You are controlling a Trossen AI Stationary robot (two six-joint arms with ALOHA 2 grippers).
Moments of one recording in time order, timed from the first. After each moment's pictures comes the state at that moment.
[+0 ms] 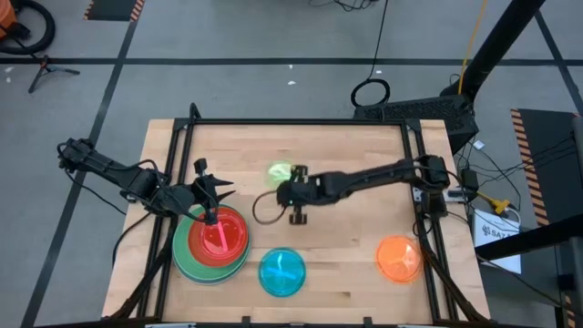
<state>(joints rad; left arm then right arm) -0.41 0.81 0.74 -0.57 -0.68 -0.11 0.05 1.94 1.50 -0.61 0.31 -0.07</state>
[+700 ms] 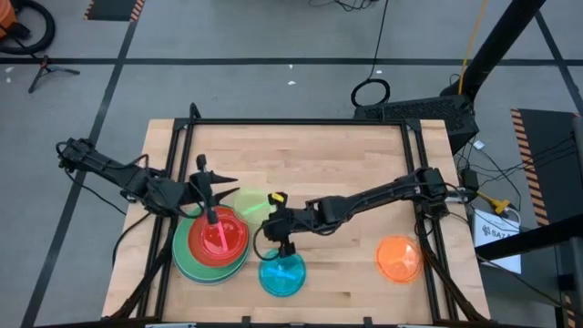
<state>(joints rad) -0.41 0.80 0.76 -0.33 -0.68 0.02 0.22 1.98 1.57 -0.26 0.20 -0.20</state>
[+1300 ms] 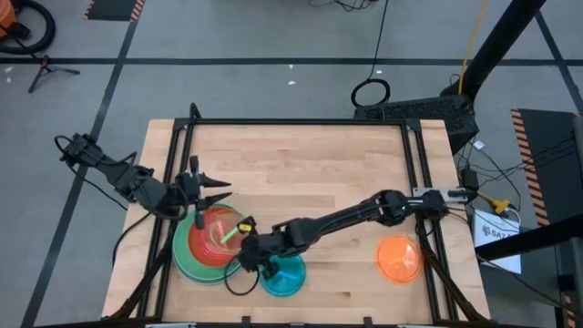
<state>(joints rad) -0.52 0.75 0.80 -0.34 -0.68 -0.03 0.29 2.39 2.19 -0.60 0.15 -0.41</state>
